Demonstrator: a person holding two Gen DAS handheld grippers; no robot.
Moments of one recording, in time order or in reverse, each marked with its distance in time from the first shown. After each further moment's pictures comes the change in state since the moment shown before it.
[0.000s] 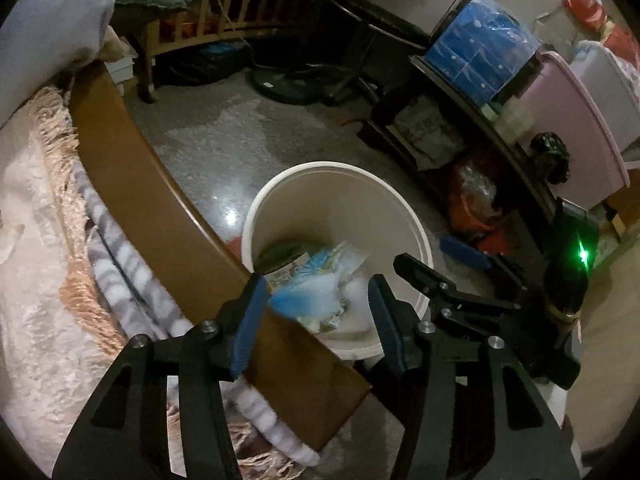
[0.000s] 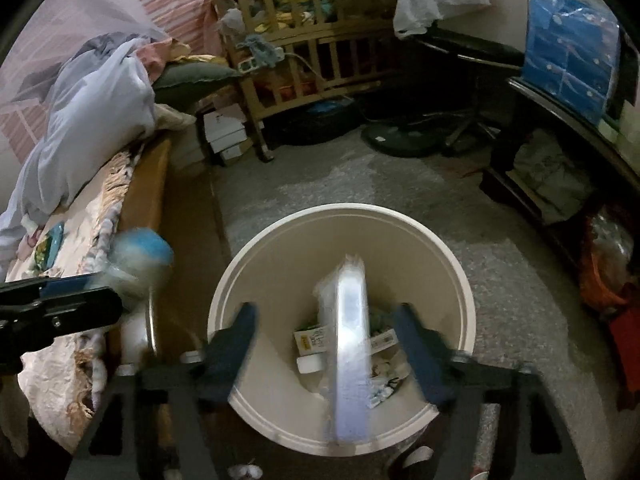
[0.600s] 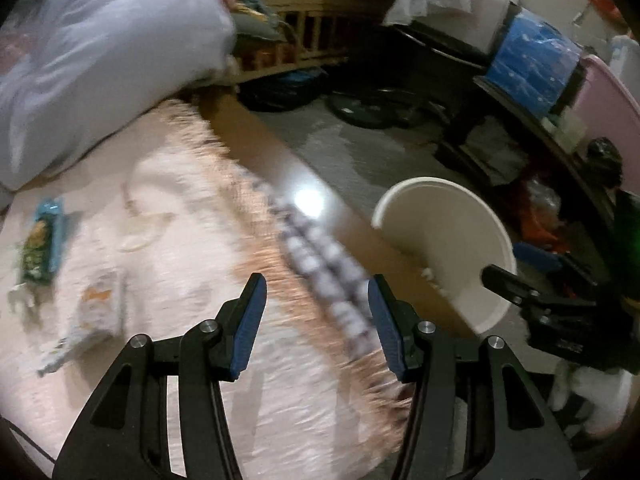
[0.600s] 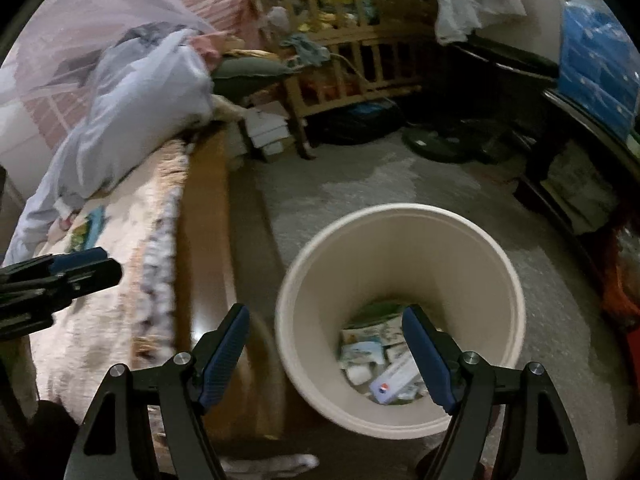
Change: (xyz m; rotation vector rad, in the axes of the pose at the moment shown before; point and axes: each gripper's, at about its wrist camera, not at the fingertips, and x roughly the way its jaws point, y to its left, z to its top) left arm -0.067 0.071 -0.035 -0.001 -0.106 0.282; right arm -0.018 0.055 -0.007 -0.066 -0.003 0.118
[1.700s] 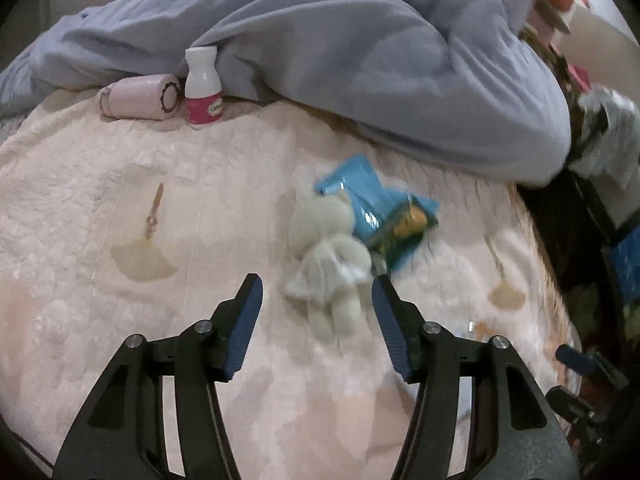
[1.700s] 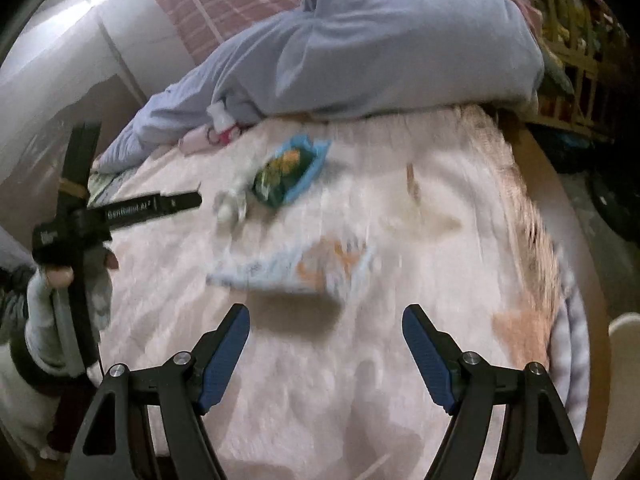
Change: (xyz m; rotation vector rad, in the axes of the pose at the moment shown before) left arm -0.062 0.333 -0.068 -0.589 -0.129 0.237; right arm 0.075 0.291 0.028 -0.350 0.140 0.394
